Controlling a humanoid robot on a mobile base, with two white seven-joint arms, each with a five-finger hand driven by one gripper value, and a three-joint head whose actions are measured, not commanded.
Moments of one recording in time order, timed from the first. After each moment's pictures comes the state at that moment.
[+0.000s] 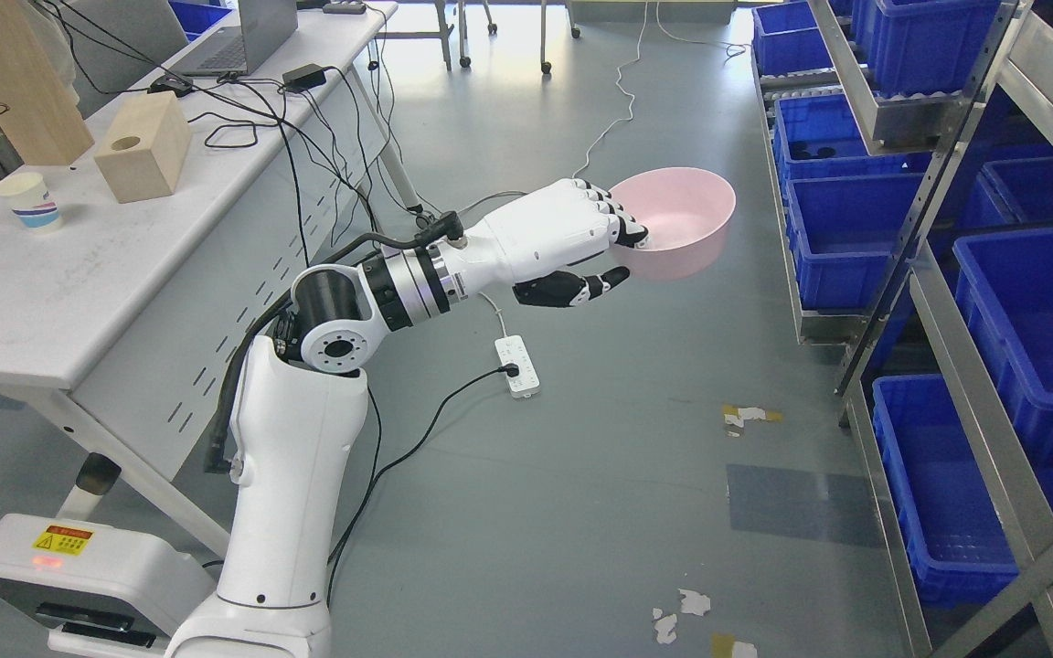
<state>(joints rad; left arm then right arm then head) -0.57 0.00 -0.07 -1.49 -0.68 -0.78 -0.77 0.00 0.00 0.05 0.00 0.05 -0.08 -0.02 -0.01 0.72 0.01</state>
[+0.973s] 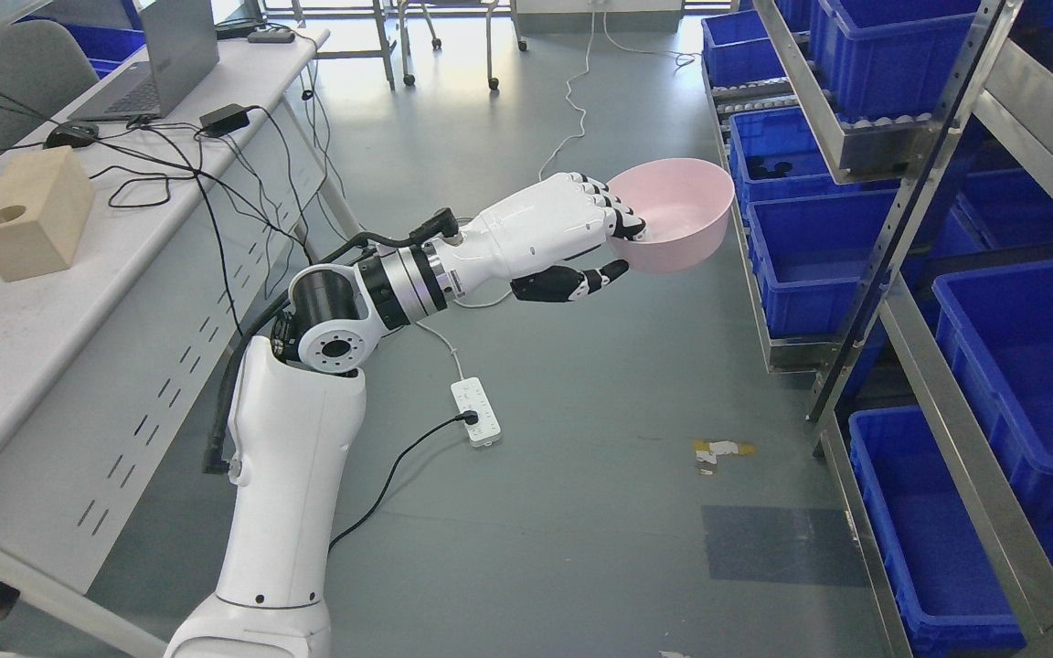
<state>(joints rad) -0.57 0.00 -0.07 -1.49 -0.67 -0.79 -0.75 0.00 0.00 0.05 0.00 0.05 -0.08 -0.02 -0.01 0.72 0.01</state>
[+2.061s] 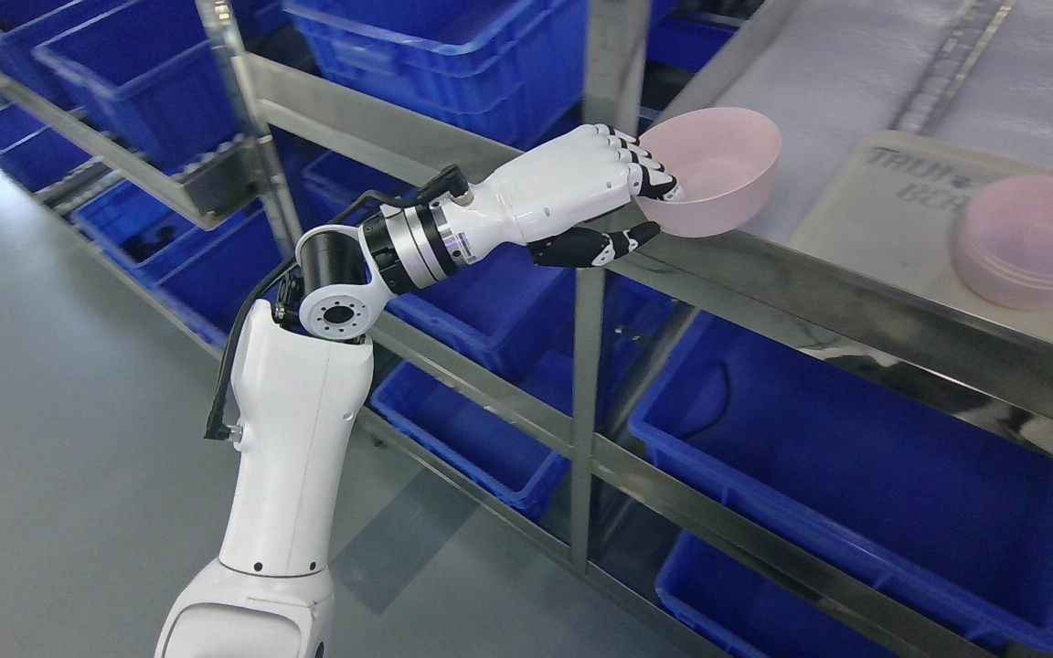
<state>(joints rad) -0.67 0.00 -0.11 -1.49 -0.57 -0.79 -0.74 0.00 0.00 0.05 0.00 0.05 -0.08 -0.02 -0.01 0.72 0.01</state>
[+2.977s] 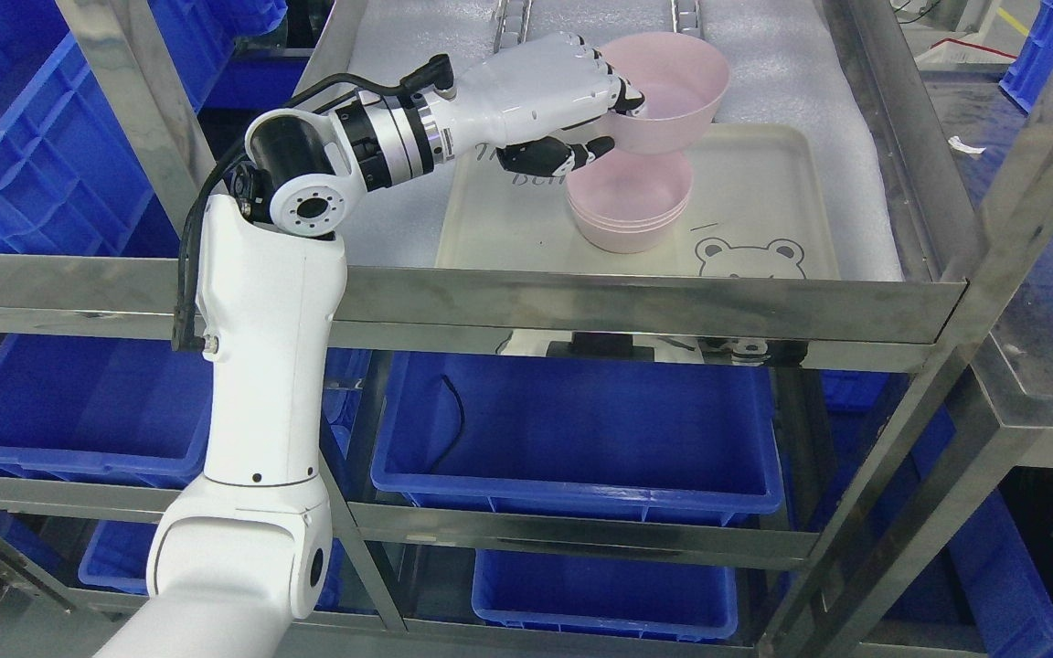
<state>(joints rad) -0.87 0.00 -0.03 -1.39 -0.82 -0.79 -0.88 0.00 0.00 0.05 0.00 0.05 -0.08 -0.02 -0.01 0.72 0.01</state>
